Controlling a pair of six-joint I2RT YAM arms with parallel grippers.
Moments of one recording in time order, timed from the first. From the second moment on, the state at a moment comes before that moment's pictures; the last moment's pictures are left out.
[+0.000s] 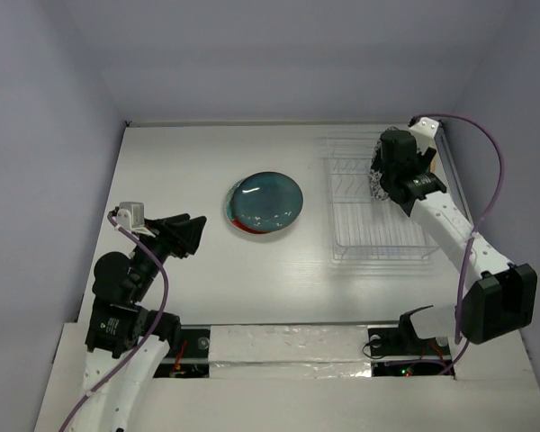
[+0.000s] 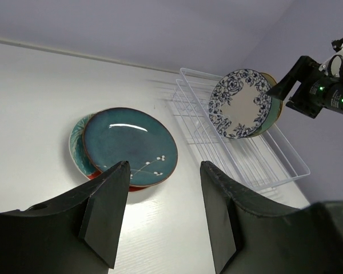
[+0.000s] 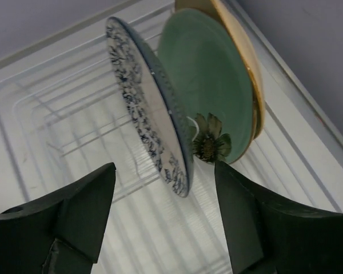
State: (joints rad) left arm -0.24 0.28 0.63 -0.30 0.19 -0.51; right arm 0.32 1.34 1.19 -0.37 0.73 0.44
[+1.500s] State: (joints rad) left arm -0.24 0.27 0.63 -0.30 0.19 -0.51; right arm 0.37 1.21 1.37 -0.46 0.59 0.29
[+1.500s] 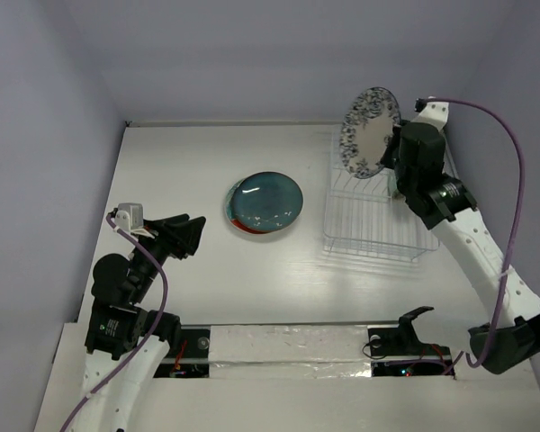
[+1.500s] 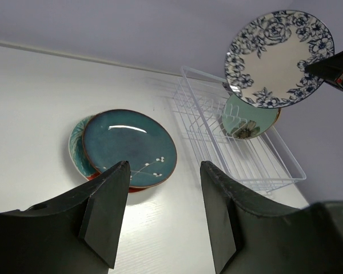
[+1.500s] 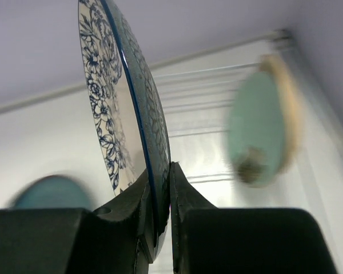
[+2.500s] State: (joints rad) left arm -0.24 0.27 0.63 -0.30 0.19 -0.51; right arm 0.57 1.71 1.09 0.10 -0.06 0.84
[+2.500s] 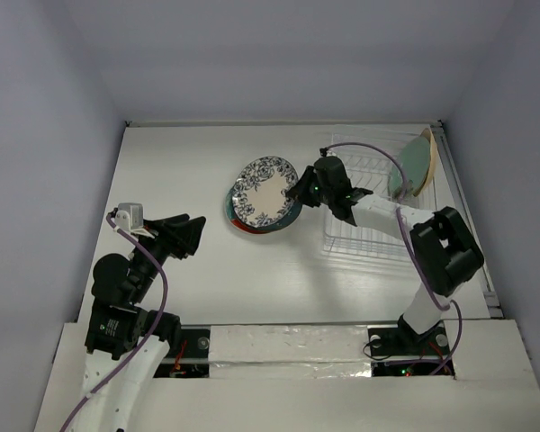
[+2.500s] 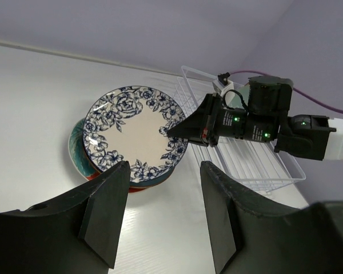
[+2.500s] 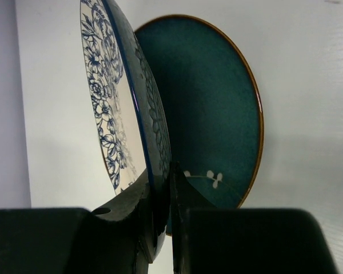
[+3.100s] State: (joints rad) left arm -0.24 0.27 0.63 -0.30 0.19 -0.51; right arm 0.58 1.79 1.09 0.08 -0.10 0.75
